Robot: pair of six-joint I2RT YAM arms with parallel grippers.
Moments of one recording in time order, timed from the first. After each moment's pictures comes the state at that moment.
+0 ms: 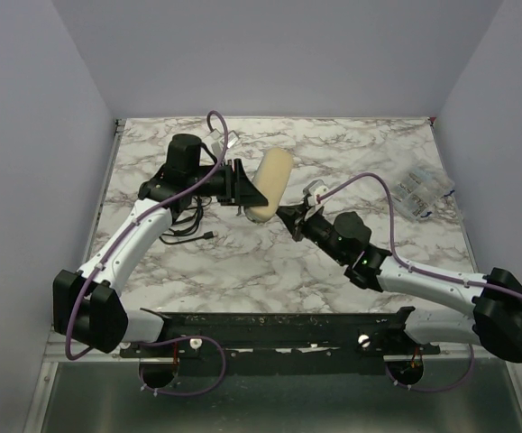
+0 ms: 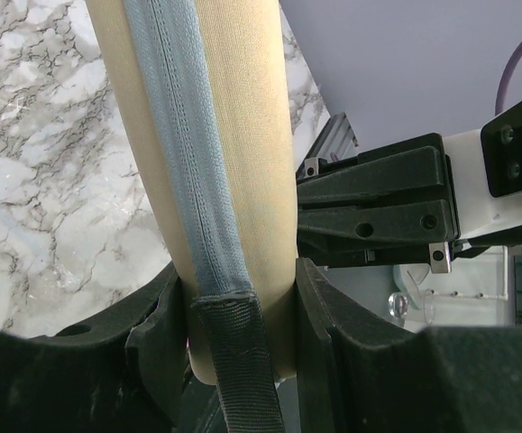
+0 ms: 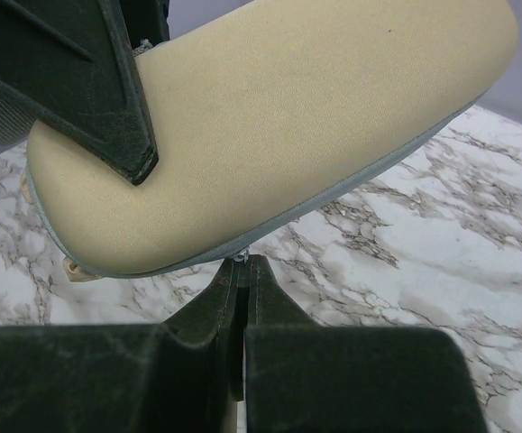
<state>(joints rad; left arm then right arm) -0.36 1.33 1.14 -0.30 0.89 -0.56 0.90 1.20 0.59 0.62 0.14 0.03</state>
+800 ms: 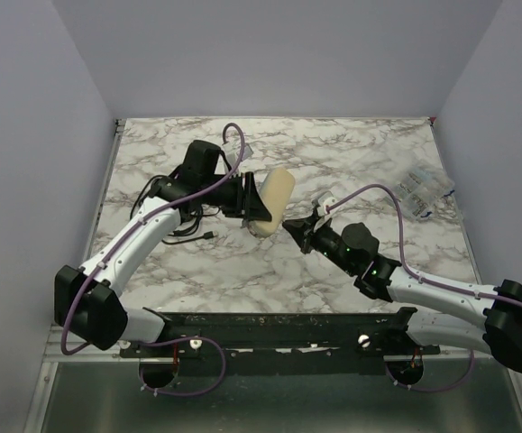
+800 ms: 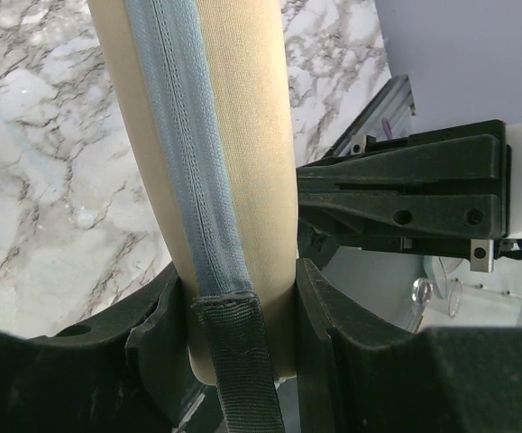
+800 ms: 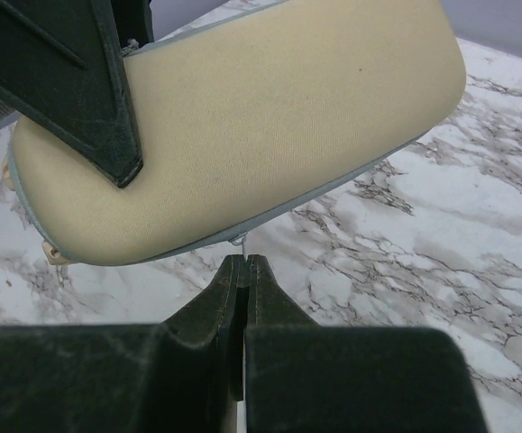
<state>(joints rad) -0.46 1.36 1.20 -0.54 0.74 -0.48 0.90 1.09 0.47 0.57 0.12 0.09</state>
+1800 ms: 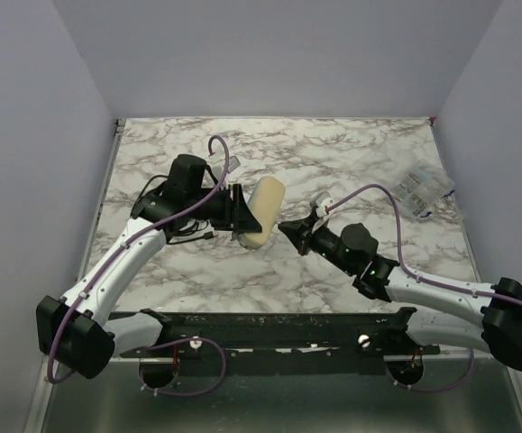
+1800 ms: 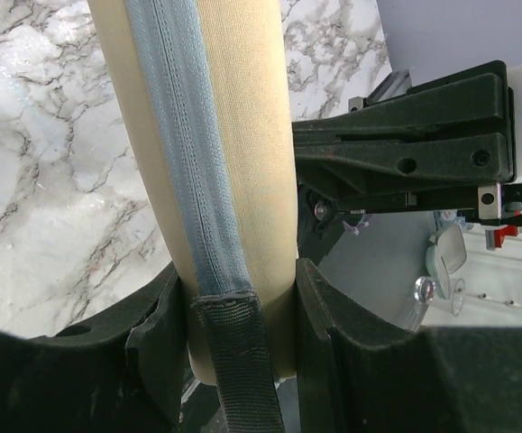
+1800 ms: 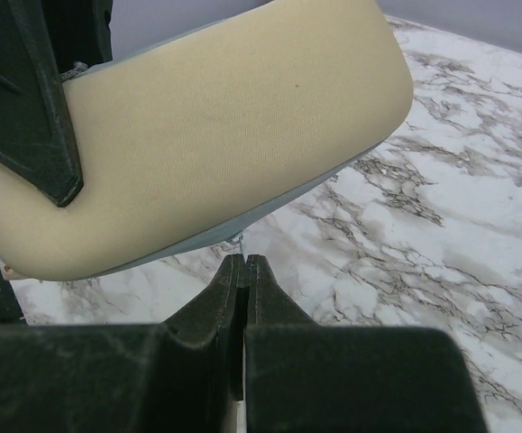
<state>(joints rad) -0.45 1.18 1.07 -0.57 0.70 -0.50 0.91 1.11 0.47 0.60 0.07 0.11</state>
